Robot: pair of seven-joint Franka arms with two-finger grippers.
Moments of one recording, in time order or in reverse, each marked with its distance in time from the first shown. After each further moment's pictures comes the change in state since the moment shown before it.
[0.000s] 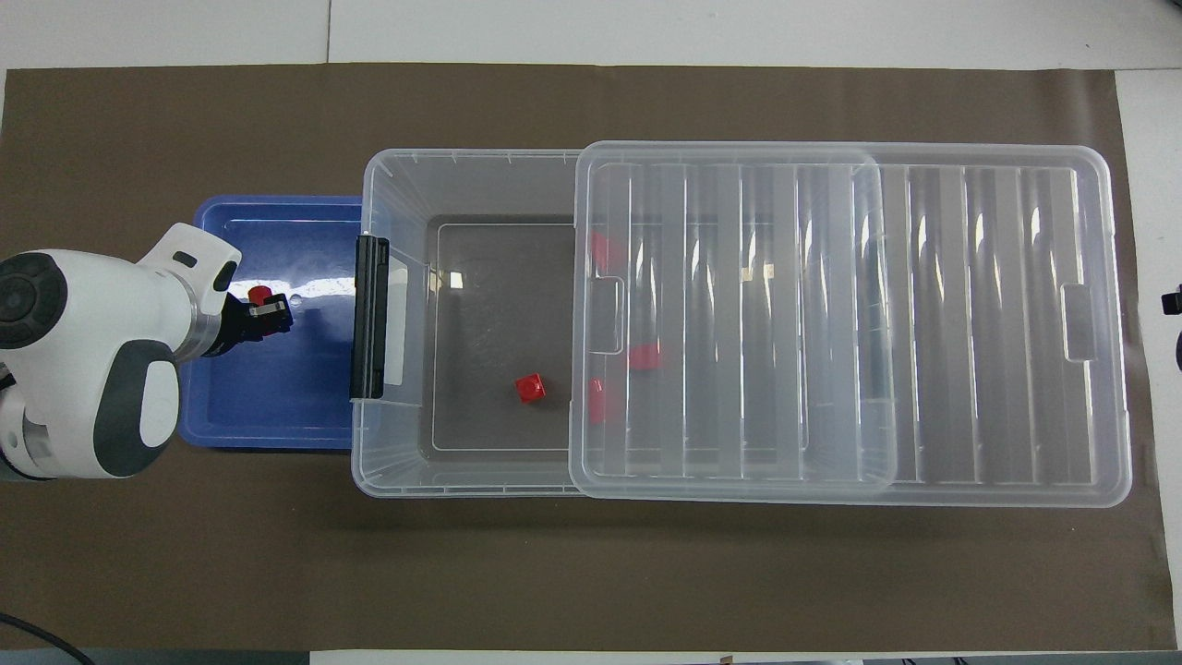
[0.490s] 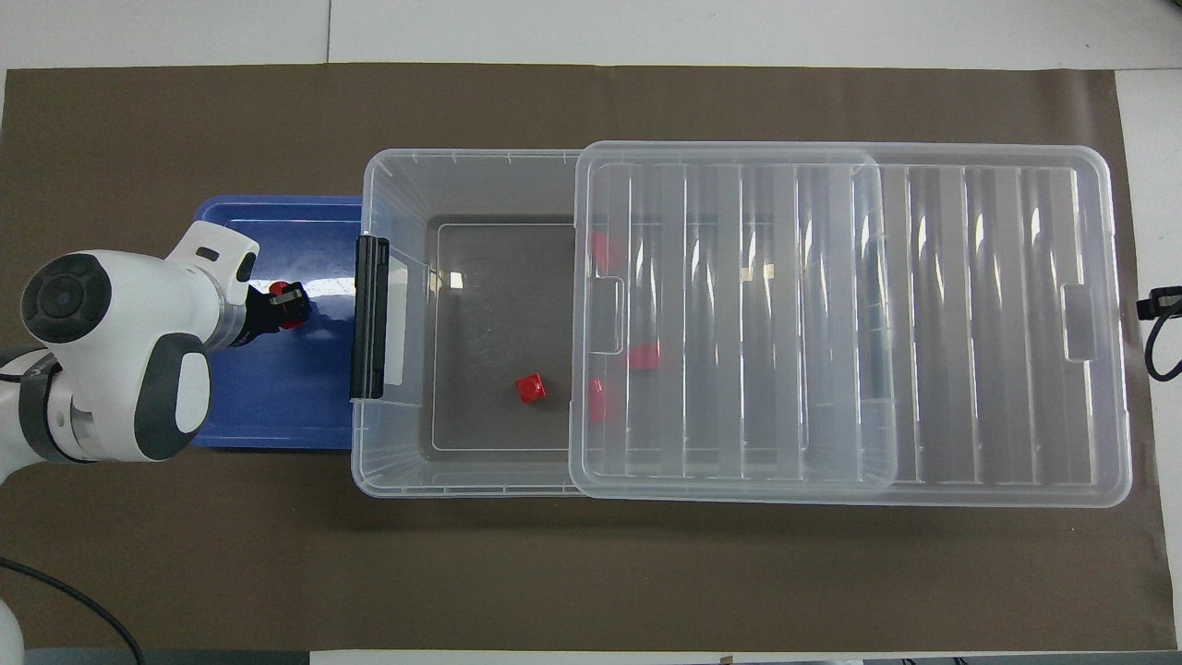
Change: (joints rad) left arm 0.000 0.068 -0.003 0.004 0.000 0.074 -0.058; right arm 0.006 0.006 0.003 -0.047 0.005 0.037 0.034
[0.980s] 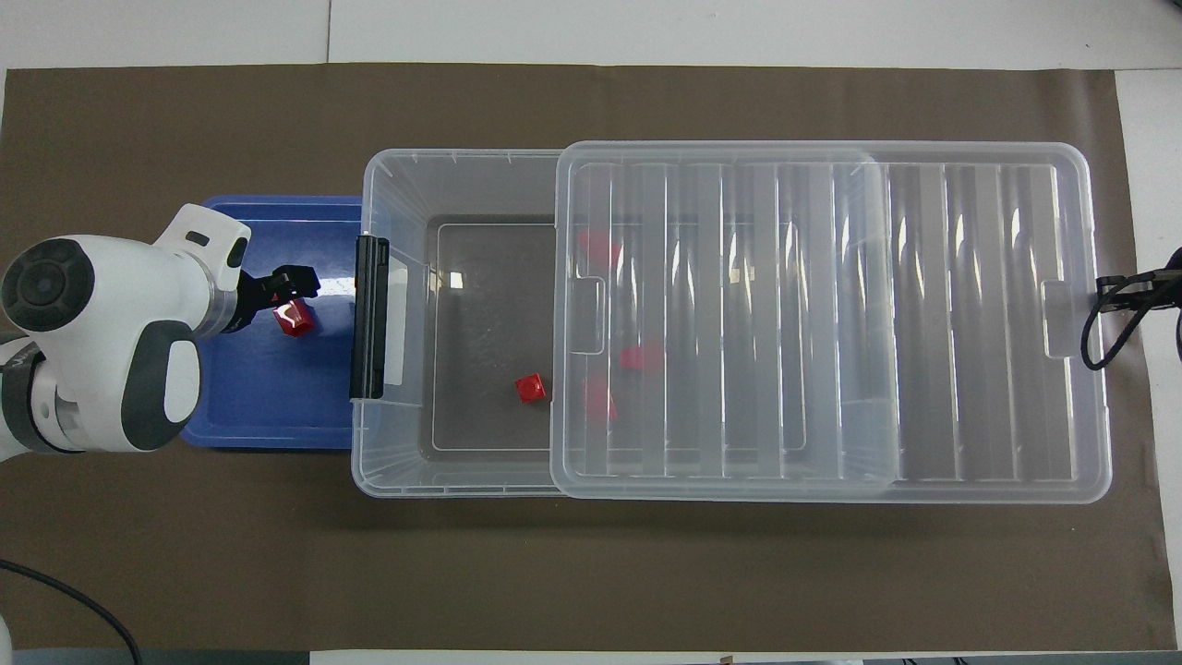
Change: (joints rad) left arm -0.001 -0.006 -0.003 0.069 0.000 -0.051 0.037; right arm 0.068 0.000 0.019 -0.016 0.000 0.005 0.120
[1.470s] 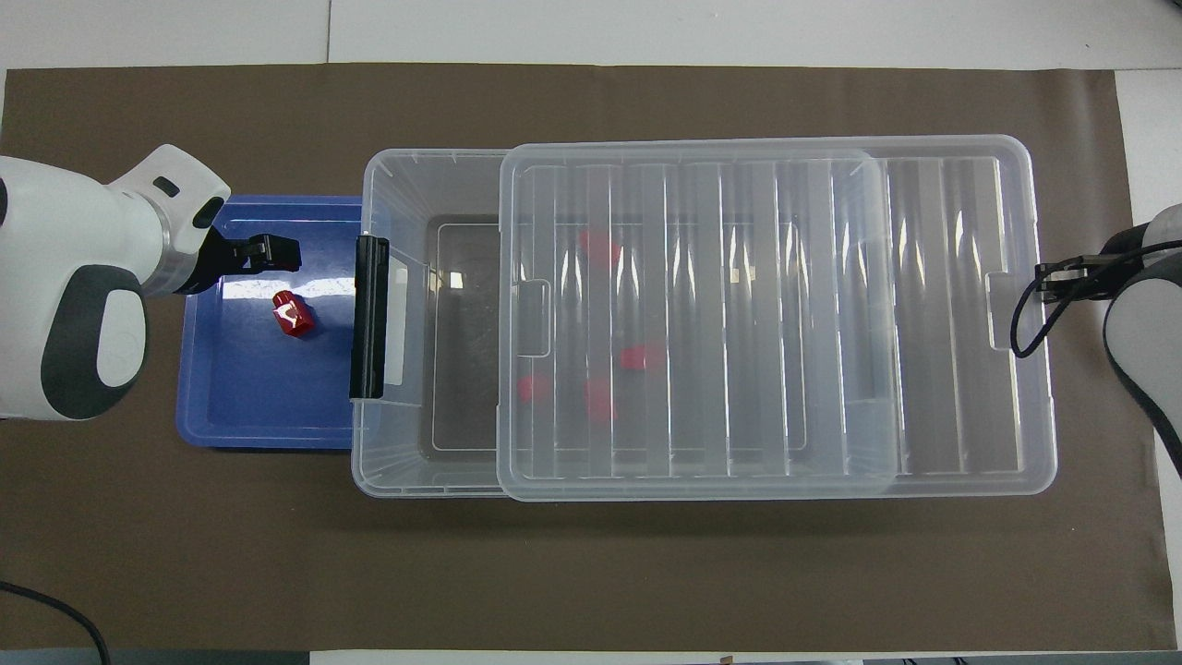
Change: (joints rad) left arm -0.008 -0.035 -0.013 0.197 0.000 -0.235 0.231; right arm 0.005 0.000 0.111 -0.002 0.000 0.000 0.157
